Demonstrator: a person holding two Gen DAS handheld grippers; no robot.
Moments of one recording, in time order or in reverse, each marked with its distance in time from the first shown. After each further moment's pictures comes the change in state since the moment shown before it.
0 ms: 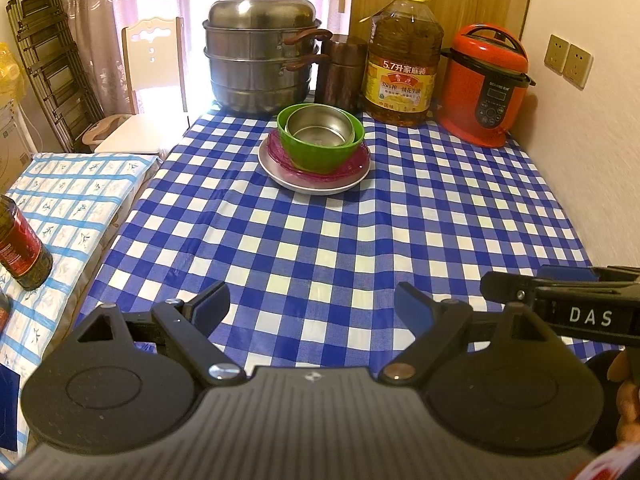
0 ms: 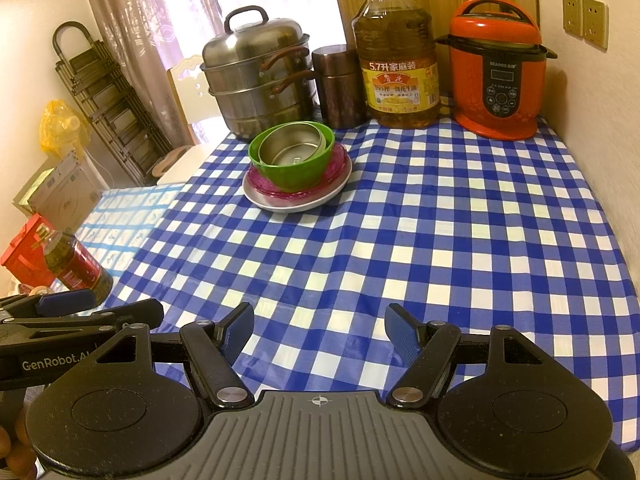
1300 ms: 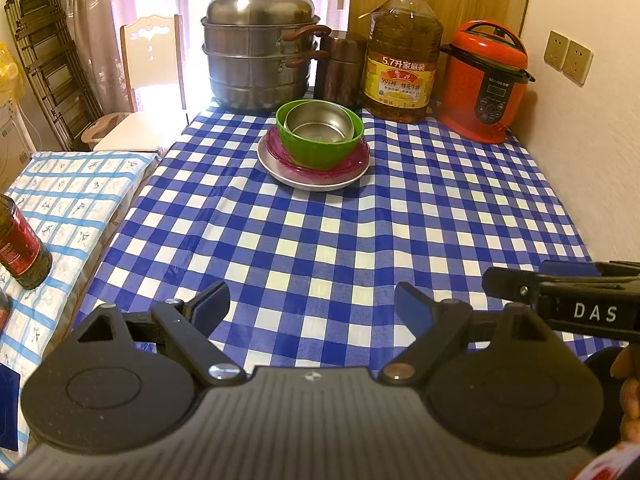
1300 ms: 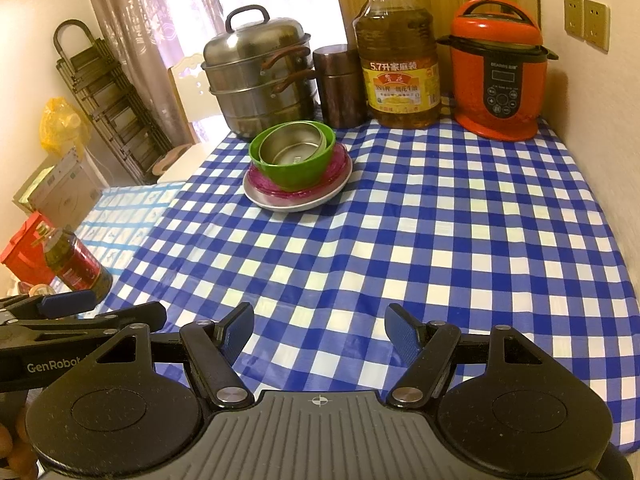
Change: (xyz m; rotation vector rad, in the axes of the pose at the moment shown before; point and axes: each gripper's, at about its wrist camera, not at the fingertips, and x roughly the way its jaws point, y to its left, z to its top) left arm 0.002 0.002 -0.001 0.002 0.007 -0.004; right arm 0.000 0.000 0.000 0.001 0.000 0.000
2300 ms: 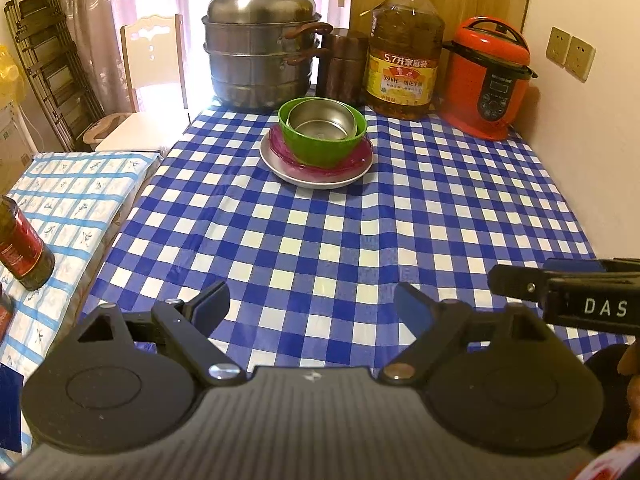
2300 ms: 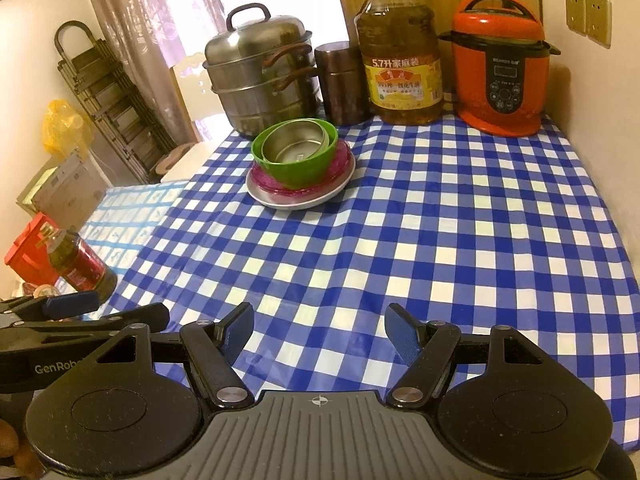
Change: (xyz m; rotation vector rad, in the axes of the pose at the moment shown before) left arm 0.002 0.003 0.000 0.008 0.004 0.008; right arm 0.001 0.002 0.000 0.006 0.004 0.010
